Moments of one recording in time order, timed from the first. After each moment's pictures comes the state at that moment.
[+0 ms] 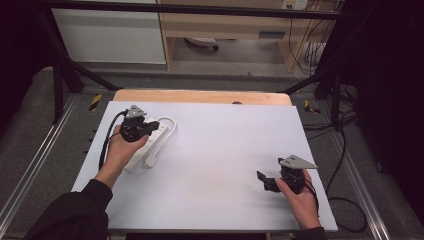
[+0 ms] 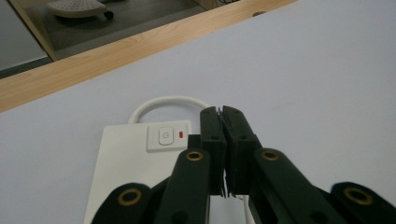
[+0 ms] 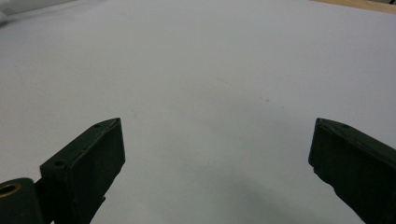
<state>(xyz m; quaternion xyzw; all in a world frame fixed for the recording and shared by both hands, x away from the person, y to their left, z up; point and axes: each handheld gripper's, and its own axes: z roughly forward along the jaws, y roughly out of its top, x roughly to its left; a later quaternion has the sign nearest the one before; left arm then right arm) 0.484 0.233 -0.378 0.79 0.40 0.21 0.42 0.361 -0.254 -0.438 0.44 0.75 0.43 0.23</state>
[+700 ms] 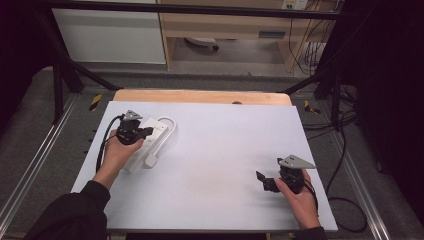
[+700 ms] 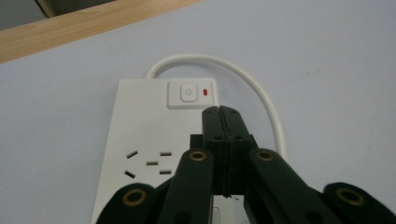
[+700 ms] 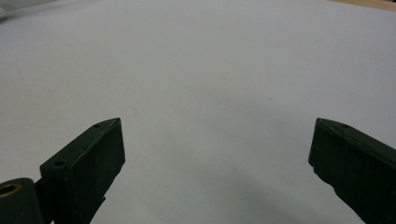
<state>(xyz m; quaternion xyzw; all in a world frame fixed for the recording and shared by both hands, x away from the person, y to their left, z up) 0.488 0.250 -0.399 0.79 0.43 0.19 0.38 0.363 -0.252 -0.440 0.43 0.76 0.43 0.23</state>
